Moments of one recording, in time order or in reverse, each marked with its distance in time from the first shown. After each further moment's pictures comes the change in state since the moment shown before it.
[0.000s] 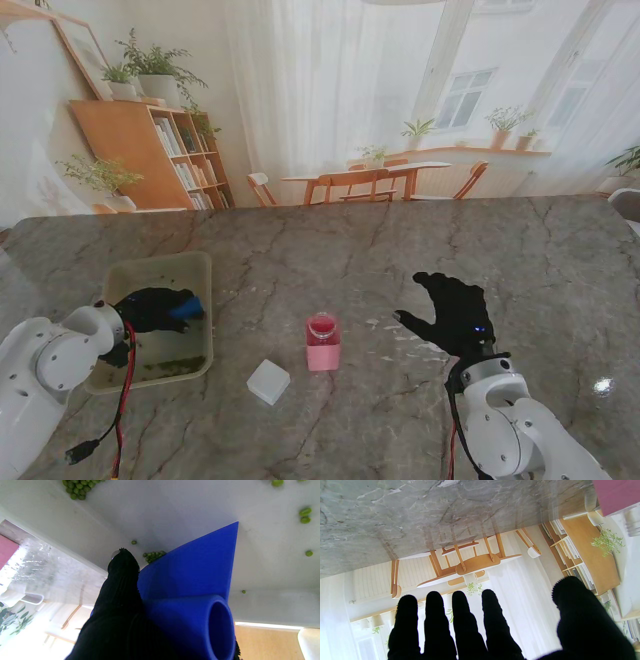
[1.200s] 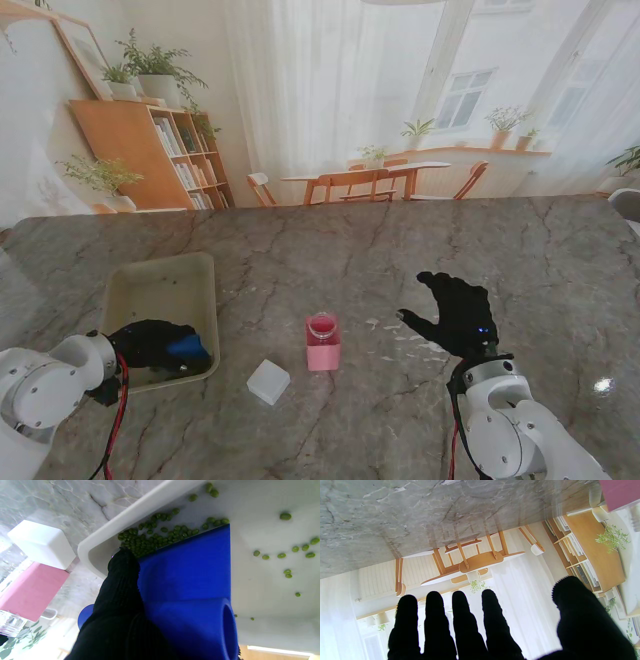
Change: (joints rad) left arm 0.243 -0.001 -0.141 -0.281 -0.035 0.036 -0.197; right arm -0.011 -0.004 0.009 -0.006 0.007 0.009 -0.012; left_hand 0.000 -0.023 0.006 0.000 0.067 -0.091 -0.003 -0.011 0.075 -0.046 -0.053 0.023 0.045 -0.009 -0.022 0.000 0.013 0.015 -0.001 0.026; right_hand 0.000 0.000 0.000 0.000 0.000 0.000 0.000 0.000 0.000 0.000 0.000 0.000 0.000 0.000 0.000 0.000 0.000 0.000 0.001 0.000
